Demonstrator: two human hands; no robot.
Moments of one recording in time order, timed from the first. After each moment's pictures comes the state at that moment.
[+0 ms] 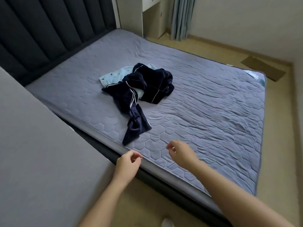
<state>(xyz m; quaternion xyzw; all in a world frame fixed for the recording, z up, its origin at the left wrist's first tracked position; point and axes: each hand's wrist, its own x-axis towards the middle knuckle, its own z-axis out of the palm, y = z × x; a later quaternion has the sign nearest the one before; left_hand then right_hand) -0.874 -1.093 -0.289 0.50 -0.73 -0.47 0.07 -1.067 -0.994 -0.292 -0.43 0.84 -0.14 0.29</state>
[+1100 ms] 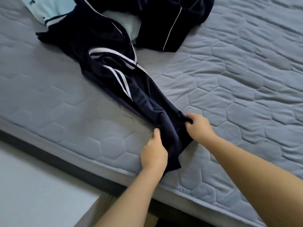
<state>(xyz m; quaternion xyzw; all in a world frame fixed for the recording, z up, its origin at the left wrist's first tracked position) -1.071 -1.296 -0.703 0.50 -0.80 -0.28 -0.18 -1.222 -1.237 -0.718 -0.18 0.89 -0.17 0.38</state>
